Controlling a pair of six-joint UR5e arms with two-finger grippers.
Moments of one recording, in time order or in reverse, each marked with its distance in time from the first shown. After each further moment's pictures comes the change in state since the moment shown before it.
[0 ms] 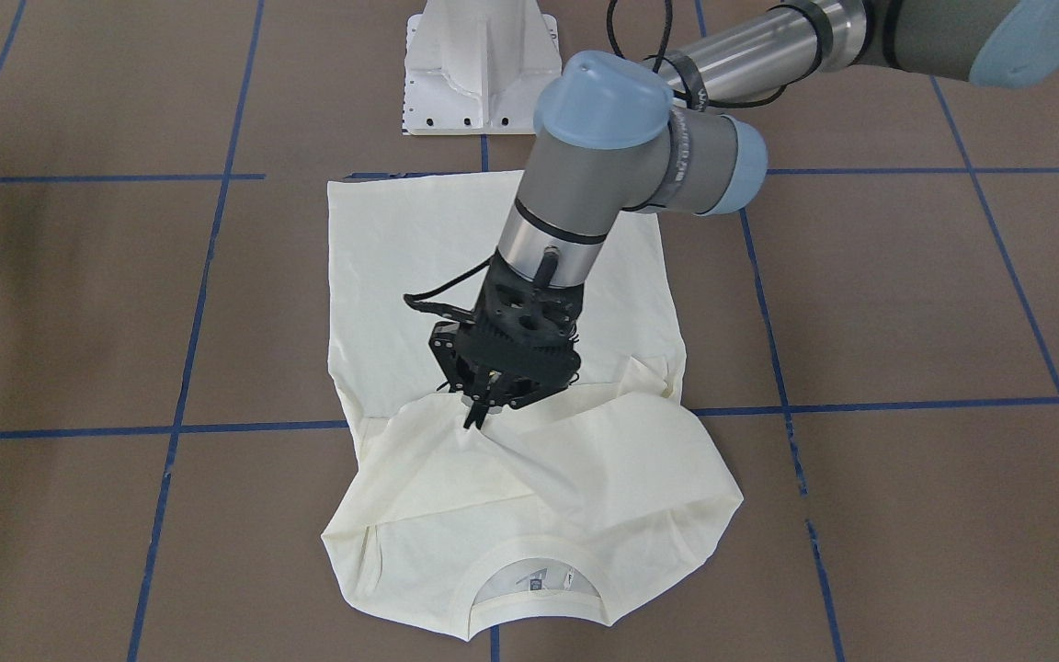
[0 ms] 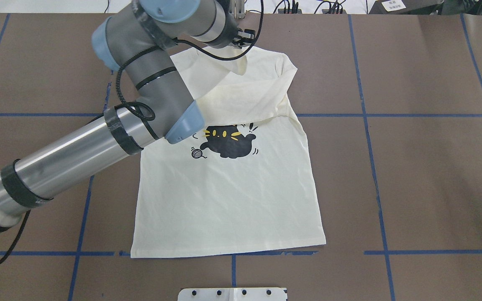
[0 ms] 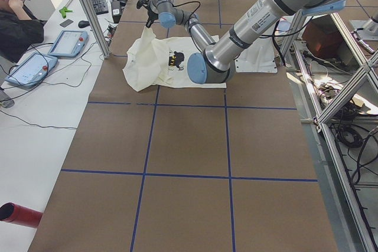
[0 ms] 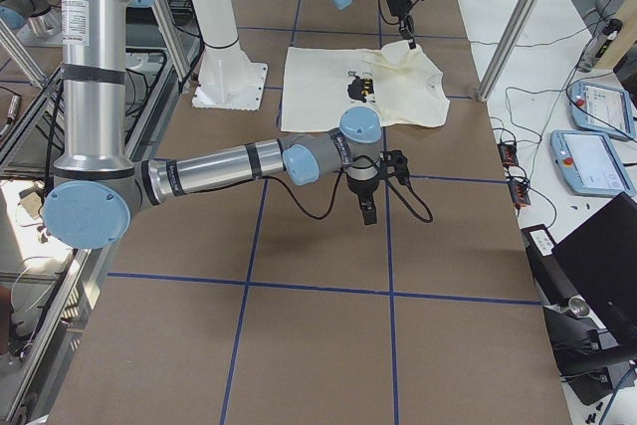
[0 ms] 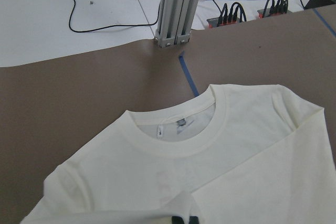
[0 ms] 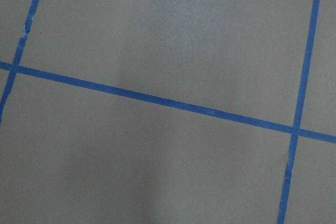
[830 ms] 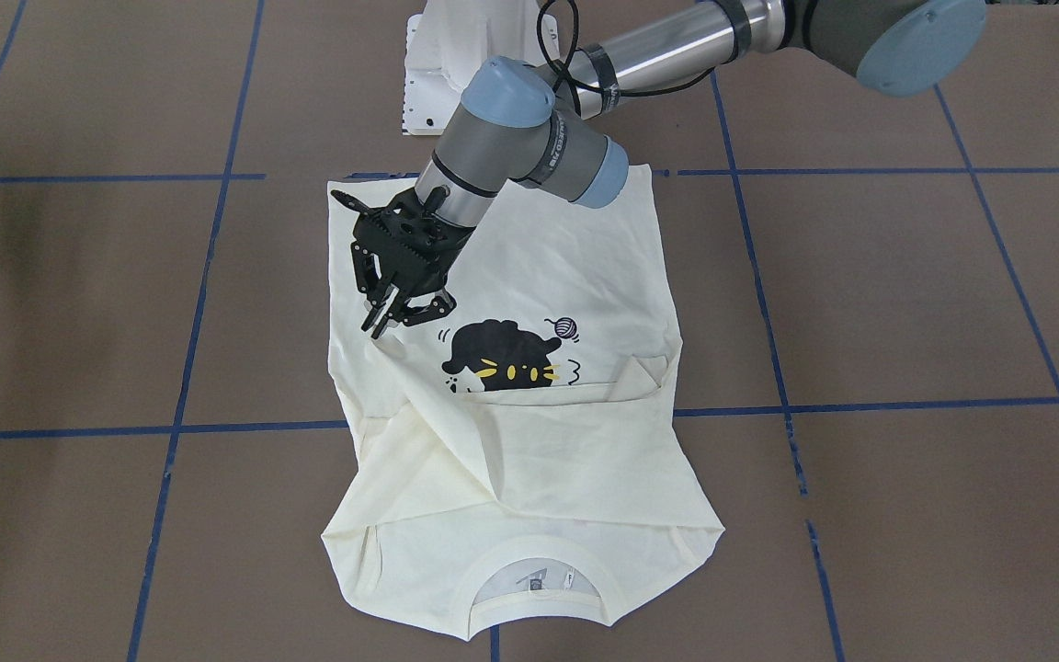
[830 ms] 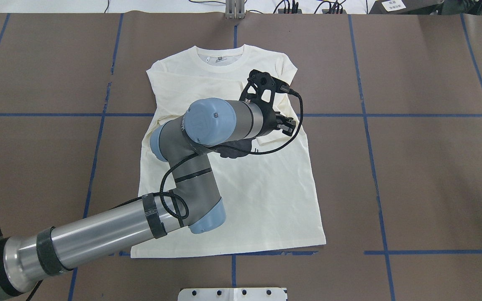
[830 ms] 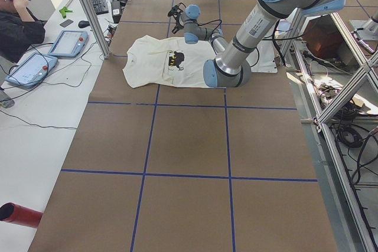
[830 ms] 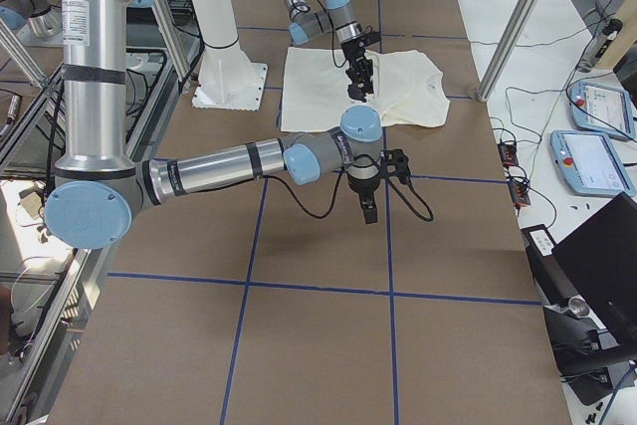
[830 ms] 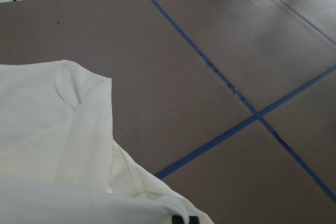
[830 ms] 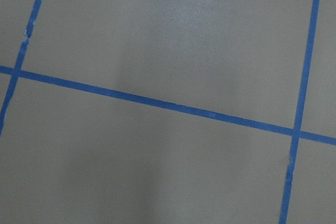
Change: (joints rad) left arm 0.229 0.074 0.055 -0.342 0.162 0.130; right arm 0.000 0.008 0.000 0.000 -0.001 0.010
